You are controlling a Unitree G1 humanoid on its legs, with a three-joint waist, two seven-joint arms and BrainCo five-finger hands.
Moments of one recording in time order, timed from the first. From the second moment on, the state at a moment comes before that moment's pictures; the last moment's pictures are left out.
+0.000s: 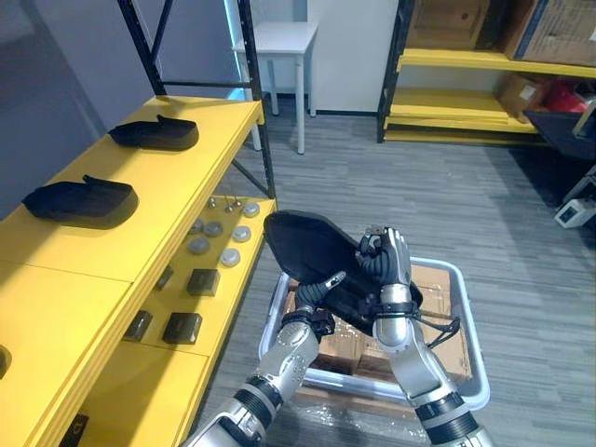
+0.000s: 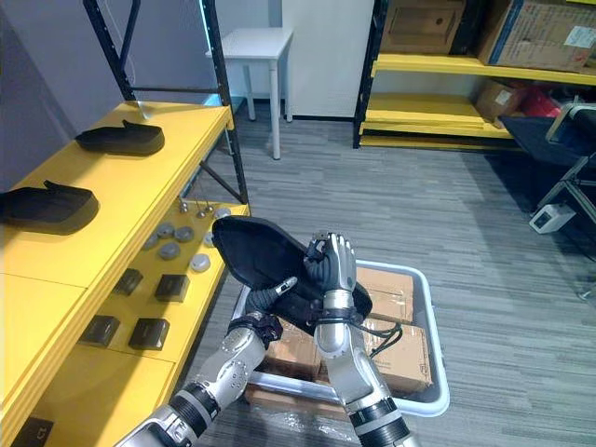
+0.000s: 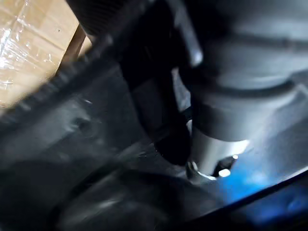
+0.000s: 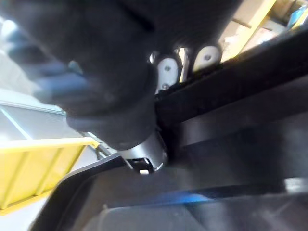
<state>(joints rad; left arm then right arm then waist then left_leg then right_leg) -0.52 -0.02 -0.47 0.57 -0.78 -0.20 0.37 -0.35 -0.12 0.30 0.02 -0.56 0.05 -0.50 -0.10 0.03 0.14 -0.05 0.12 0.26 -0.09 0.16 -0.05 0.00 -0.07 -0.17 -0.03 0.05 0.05</state>
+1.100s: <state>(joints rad) 0.00 0.20 -0.08 -0.36 -0.42 -0.25 0.24 -0.29 0.02 0.59 -0.05 -0.22 -0.16 -0.20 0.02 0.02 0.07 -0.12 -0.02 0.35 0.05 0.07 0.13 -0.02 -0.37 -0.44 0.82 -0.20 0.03</state>
